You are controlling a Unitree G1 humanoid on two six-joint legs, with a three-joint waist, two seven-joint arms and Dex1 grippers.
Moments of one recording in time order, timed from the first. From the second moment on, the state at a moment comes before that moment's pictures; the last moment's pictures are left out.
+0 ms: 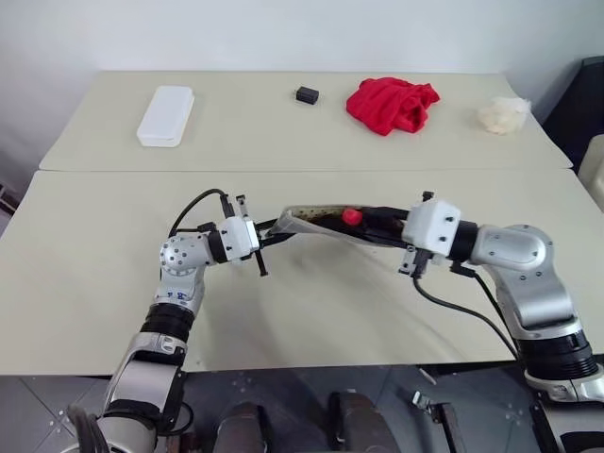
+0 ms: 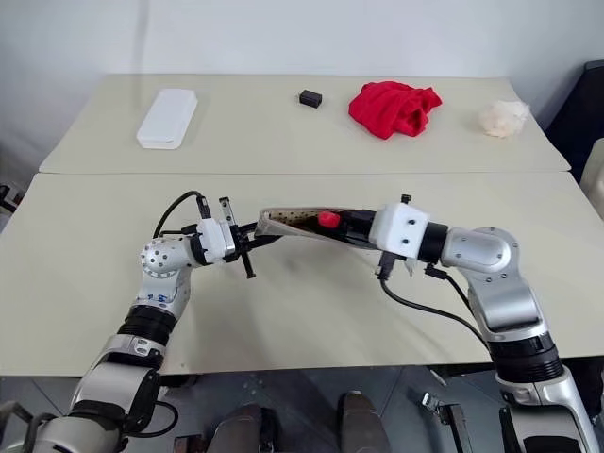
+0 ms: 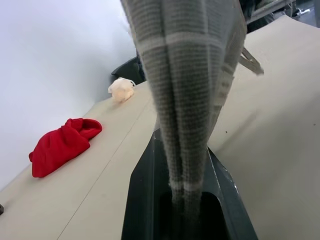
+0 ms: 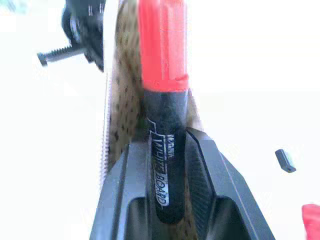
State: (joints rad) left arm -0.66 0.36 -0.05 0.60 -0.23 -0.70 -1.05; right arm -0.44 -0.68 0.02 -0.20 0.26 -0.02 1.01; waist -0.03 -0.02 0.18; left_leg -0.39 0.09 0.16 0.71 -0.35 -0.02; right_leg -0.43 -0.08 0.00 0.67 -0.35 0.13
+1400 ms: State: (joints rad) left arm -0.60 0.37 -0.04 0.46 -0.27 -0.64 -1.07; right arm -0.56 -1.08 0.06 0.30 0.42 0.89 0.89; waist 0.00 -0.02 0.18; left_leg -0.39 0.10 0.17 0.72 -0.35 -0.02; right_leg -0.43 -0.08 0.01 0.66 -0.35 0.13
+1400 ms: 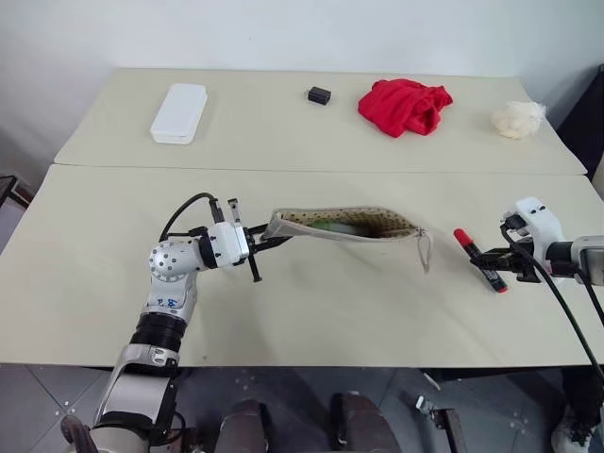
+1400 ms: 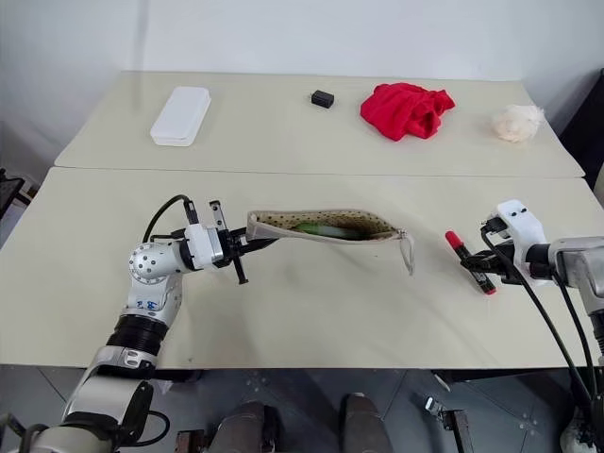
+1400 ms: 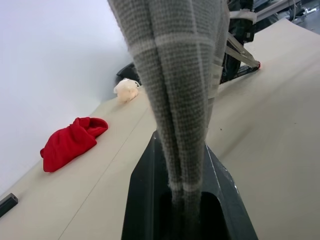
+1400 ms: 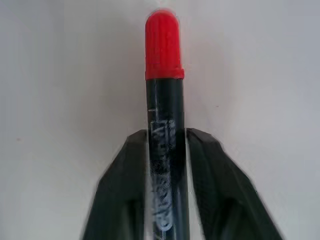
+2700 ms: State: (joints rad) left arm -0.74 0.21 -0.07 0.77 -0.22 -0.91 -1.08; right arm -0.36 -0.91 -0.07 -0.41 0.56 0.55 0.97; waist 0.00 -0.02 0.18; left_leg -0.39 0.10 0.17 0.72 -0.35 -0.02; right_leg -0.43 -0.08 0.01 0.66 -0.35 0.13
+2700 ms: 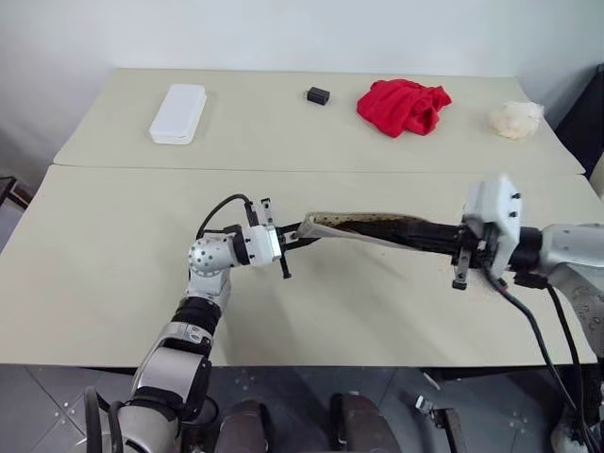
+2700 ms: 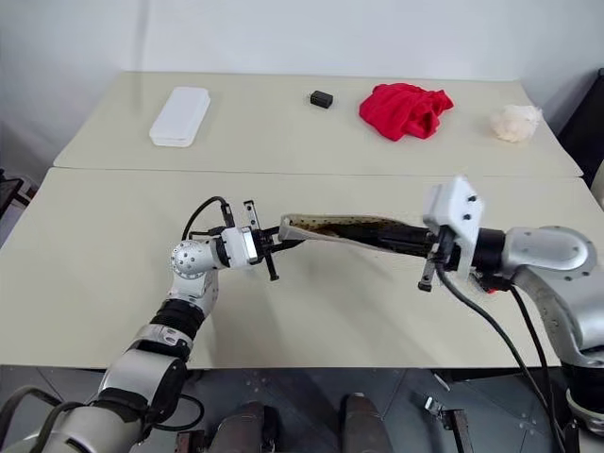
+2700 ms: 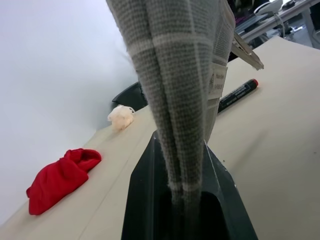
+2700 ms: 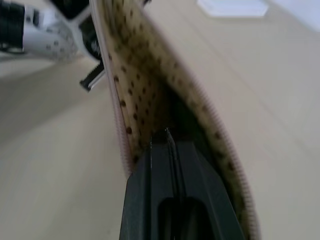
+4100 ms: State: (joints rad) left arm -0.63 0.24 -0.09 0.67 -0.23 -0.79 -1.06; right arm -0.52 -0.51 0.32 -0.39 -0.03 0.75 0.49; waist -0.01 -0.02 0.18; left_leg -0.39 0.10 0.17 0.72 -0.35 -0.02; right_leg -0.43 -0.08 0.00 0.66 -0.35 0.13
